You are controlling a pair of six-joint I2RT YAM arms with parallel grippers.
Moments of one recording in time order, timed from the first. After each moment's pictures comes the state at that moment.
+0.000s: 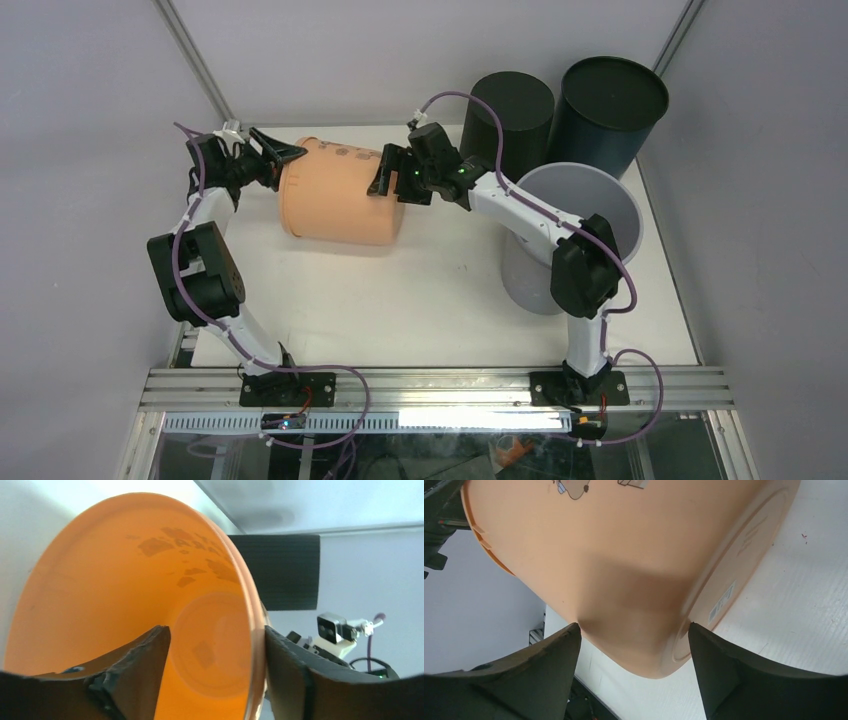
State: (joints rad) left arm 0.32 1.76 1.20 0.12 0.95 -0.90; right arm 0.75 1.93 1.72 -0.43 -0.15 0.76
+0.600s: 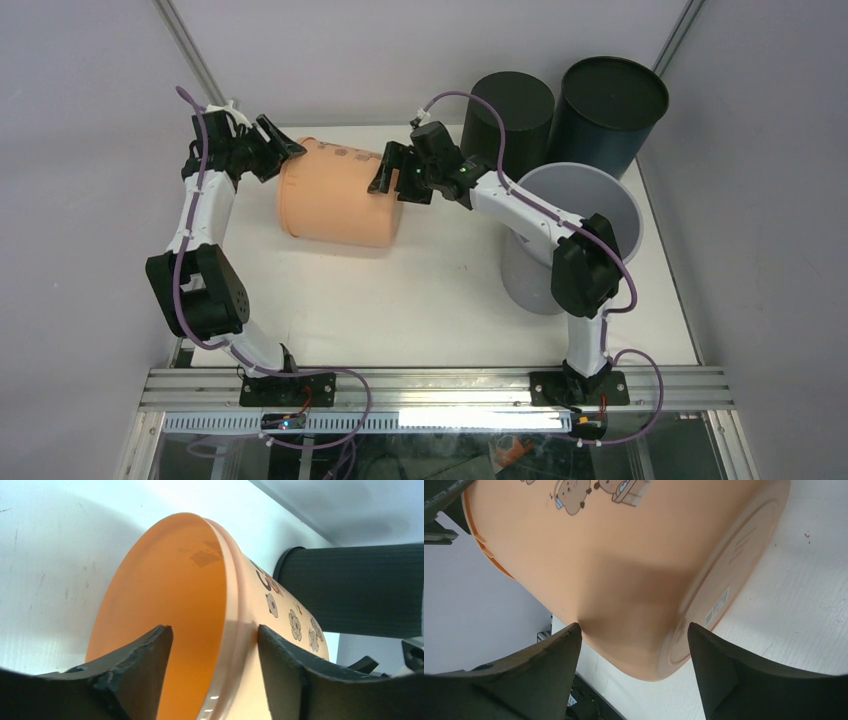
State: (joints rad) left arm 0.22 1.64 1.41 -0.39 0.51 -0.53; right arm 0.74 1.93 1.72 -0.41 -0.16 0.79
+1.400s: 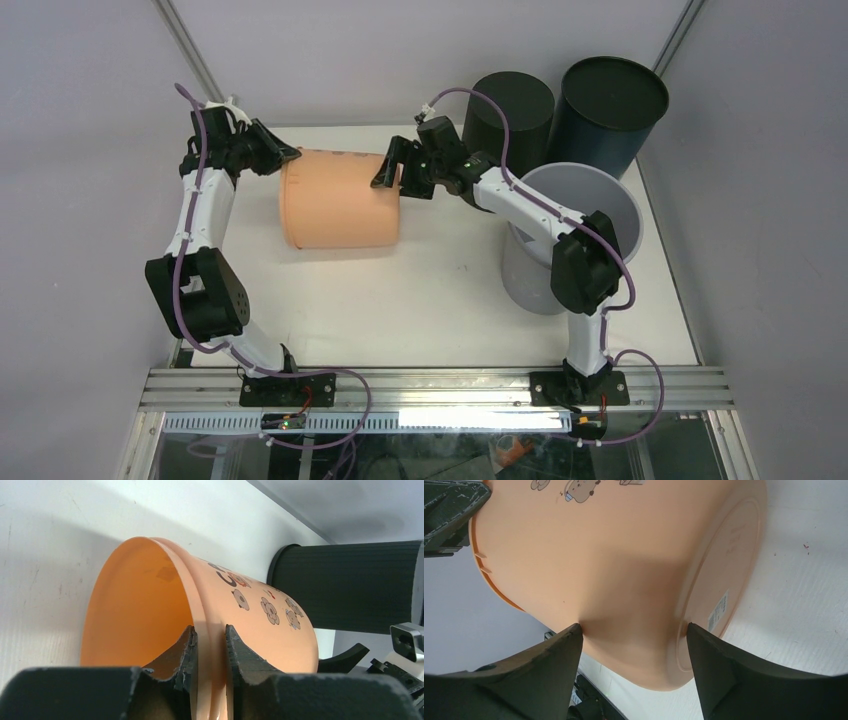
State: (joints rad) left arm 0.20 1.63 1.45 -0.46 0.51 -0.53; right arm 0.71 1.94 1.72 -0.38 -0.22 0.80
